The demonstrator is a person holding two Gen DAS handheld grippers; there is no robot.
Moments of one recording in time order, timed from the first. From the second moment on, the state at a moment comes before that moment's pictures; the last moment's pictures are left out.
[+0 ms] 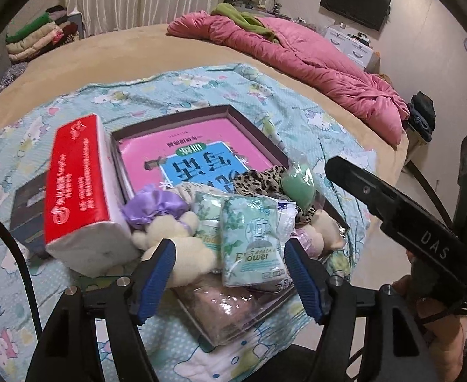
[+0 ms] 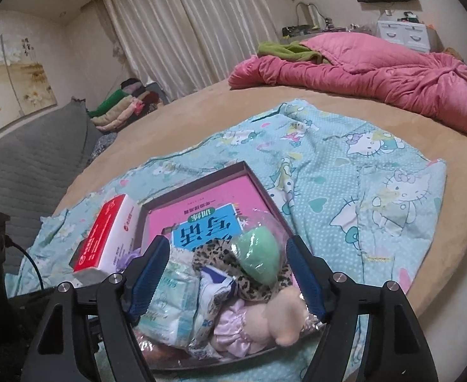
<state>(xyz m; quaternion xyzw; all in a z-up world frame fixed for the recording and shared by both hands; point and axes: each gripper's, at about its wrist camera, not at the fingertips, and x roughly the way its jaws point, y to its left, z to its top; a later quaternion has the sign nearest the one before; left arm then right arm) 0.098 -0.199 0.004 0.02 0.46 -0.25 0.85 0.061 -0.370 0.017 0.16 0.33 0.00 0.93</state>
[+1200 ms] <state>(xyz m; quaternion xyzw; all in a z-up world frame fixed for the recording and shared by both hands) 0.046 -0.113 0.055 -0.01 0.44 -0.15 0.89 0.004 -0.306 0.073 0.13 0.34 -0.02 0.93</state>
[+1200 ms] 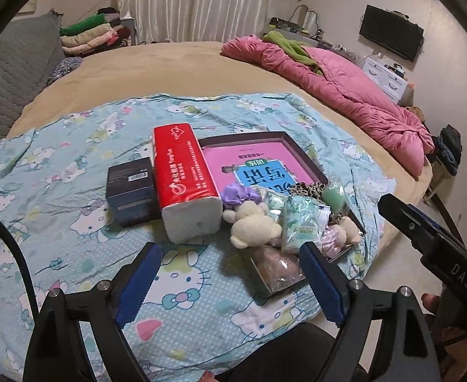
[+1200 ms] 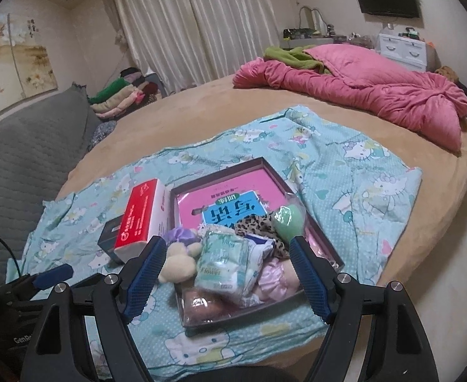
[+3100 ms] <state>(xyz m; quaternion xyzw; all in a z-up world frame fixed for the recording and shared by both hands) -0.022 -0.109 0.026 0.03 0.46 -0.10 0.88 -0.084 -0.275 0.044 0.10 0.37 -0.03 0.92</state>
